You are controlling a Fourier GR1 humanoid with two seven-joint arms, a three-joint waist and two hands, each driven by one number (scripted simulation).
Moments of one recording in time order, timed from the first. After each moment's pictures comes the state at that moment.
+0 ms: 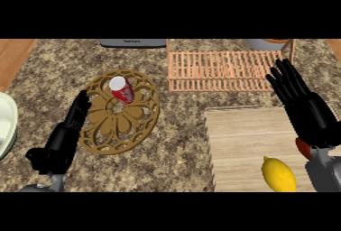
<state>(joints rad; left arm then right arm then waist) -0.02 0.36 -0.25 -1.62 0.14 0.26 -0.02 -0.20 -0.43 0.12 -1.62 -0.46 0.00 0.00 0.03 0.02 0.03</state>
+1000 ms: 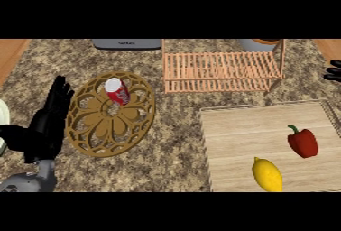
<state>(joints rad) -0.09 0.33 -0.12 -1.65 0.17 0.34 0.11 -0.34 -0.83 -0.09 -1.24 -0.61 0.82 -0.11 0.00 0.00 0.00</state>
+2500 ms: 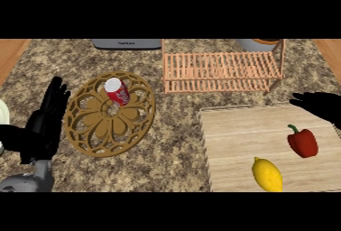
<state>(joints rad) -0.08 0.31 -0.07 -1.65 0.14 0.29 0.12 -0.18 -0.95 0.14 -1.81 0.53 0.63 -0.02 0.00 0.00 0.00</state>
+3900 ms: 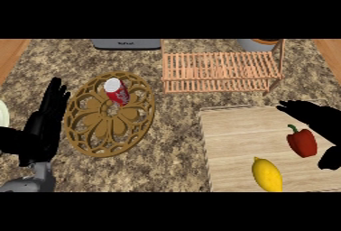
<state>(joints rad) -0.07 0.21 0.01 -1.69 0.05 0.20 0.16 -0.19 -0.68 0.08 -1.41 0.95 0.44 -0.38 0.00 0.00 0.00</state>
